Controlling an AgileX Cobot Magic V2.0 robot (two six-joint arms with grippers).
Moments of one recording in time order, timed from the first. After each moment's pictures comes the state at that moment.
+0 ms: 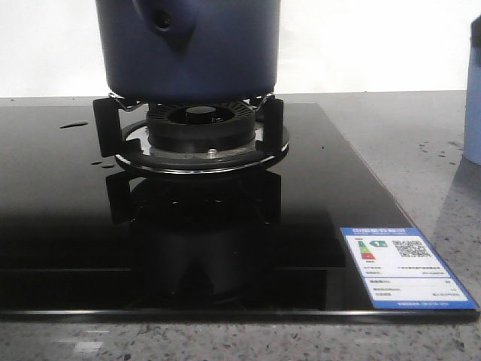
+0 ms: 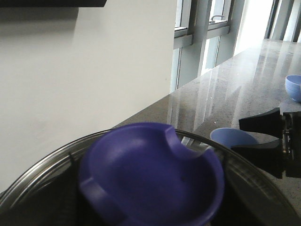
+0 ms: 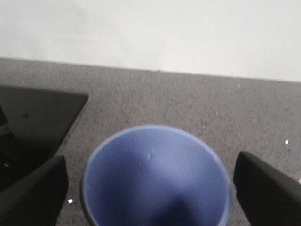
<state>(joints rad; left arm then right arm) -0.27 1.29 -1.03 -1.71 0.76 1.77 0.10 0.96 -0.46 0.40 -0.23 -0.44</state>
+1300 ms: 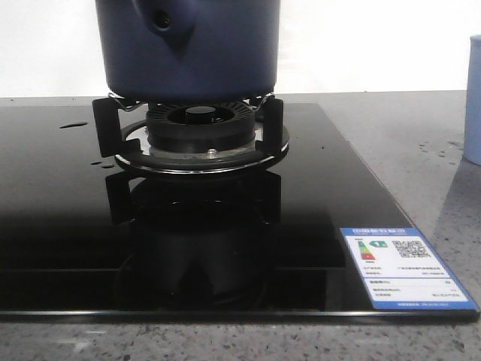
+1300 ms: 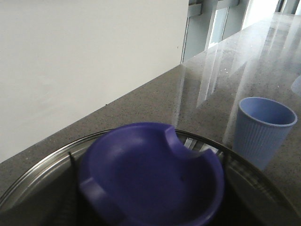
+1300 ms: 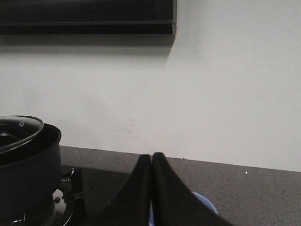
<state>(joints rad) -0.27 1.47 -1.09 -1.71 0.76 1.84 0.10 0.34 -0.46 0.41 0.08 -0.44</state>
